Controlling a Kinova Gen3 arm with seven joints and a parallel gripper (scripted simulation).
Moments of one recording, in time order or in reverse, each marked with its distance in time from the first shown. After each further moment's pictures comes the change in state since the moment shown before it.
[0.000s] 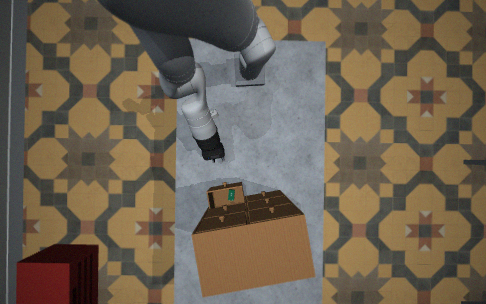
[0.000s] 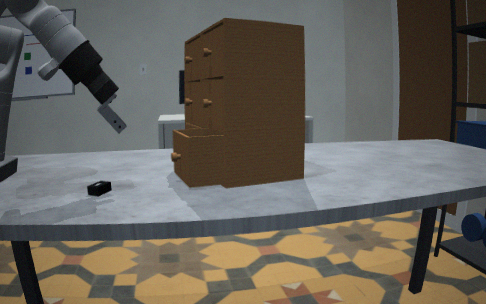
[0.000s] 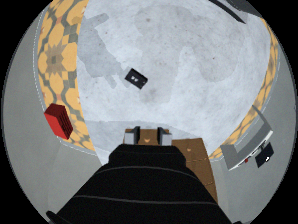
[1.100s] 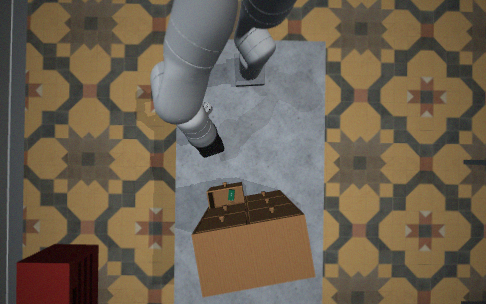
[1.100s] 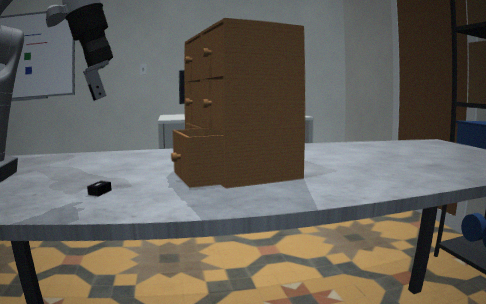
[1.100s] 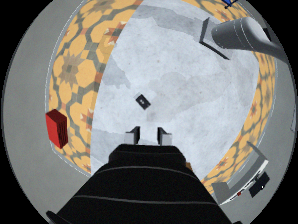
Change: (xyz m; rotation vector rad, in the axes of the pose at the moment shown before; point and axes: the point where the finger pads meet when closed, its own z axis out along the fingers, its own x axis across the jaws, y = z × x) arm 0.004 0.013 -0.075 0.375 0.011 -0.163
